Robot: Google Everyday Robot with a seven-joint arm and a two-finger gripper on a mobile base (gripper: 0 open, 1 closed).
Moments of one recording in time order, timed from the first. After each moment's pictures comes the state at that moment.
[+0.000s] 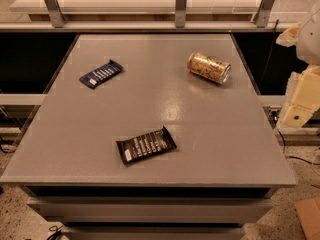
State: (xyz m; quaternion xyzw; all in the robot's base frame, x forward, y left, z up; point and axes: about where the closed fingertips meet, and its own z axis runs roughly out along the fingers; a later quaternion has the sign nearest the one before) arm 0.438 -0.216 0.978 -0.60 0.78 -0.04 0.16
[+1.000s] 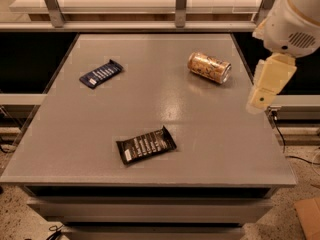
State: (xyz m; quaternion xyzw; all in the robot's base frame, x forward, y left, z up) arm 0.488 -0.194 0.967 -0.60 0.78 -0.03 0.17
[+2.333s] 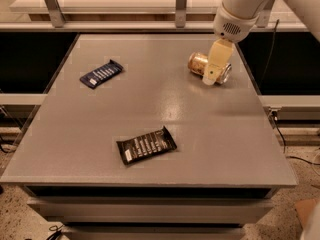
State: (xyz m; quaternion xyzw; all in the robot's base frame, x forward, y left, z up) arm 0.628 -0.157 0.915 -0.56 0.81 -0.03 0.15
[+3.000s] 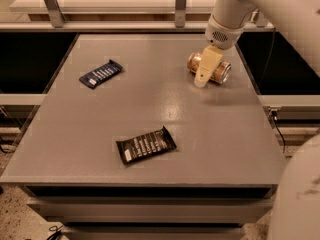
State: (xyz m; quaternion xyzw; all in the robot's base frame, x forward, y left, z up) arm 0.657 -0.149 0.879 -0.52 0.84 -0.02 0.13
